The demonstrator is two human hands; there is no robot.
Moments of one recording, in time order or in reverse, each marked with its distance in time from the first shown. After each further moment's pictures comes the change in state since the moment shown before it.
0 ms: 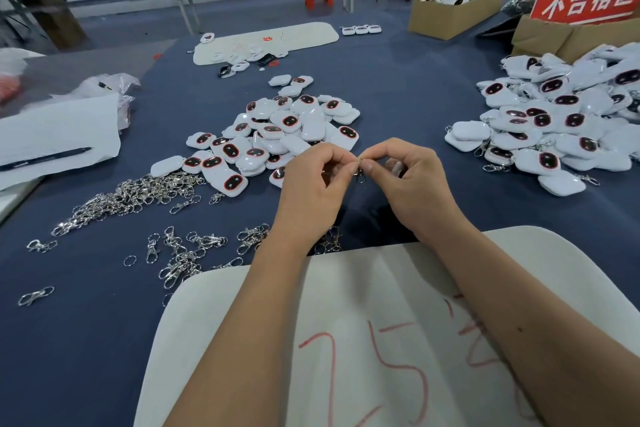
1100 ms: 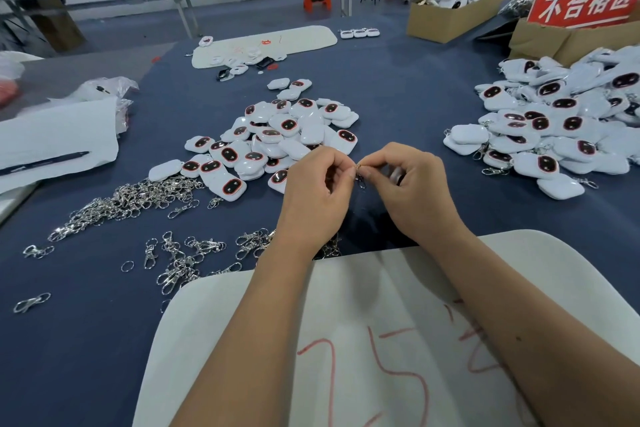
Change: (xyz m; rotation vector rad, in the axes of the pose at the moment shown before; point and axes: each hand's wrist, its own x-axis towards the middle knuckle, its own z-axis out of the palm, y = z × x) left_hand -0.001 -0.002 0.006 0.111 0.046 0.091; right_hand -0.002 -0.004 -0.003 -0.199 0.011 -0.117
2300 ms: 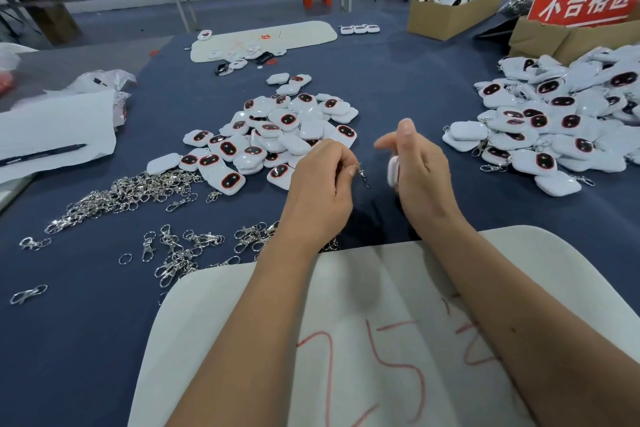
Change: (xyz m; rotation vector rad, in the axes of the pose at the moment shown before) left_hand -0.001 0.002 0.003 0.105 -0.040 0.062; right_hand 0.005 0.001 0.004 0.183 0.152 0.312
